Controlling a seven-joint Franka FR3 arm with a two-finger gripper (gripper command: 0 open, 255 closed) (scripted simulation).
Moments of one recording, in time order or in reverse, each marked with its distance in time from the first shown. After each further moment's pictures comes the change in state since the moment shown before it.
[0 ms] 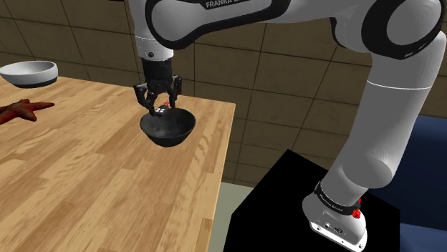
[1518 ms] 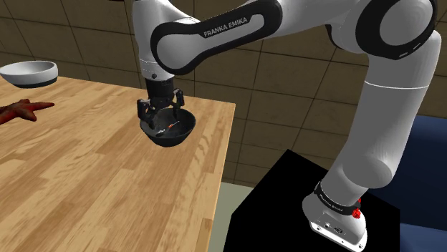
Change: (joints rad) arm 0.000 0.024 -0.006 -0.104 -0.018 0.125 0.014
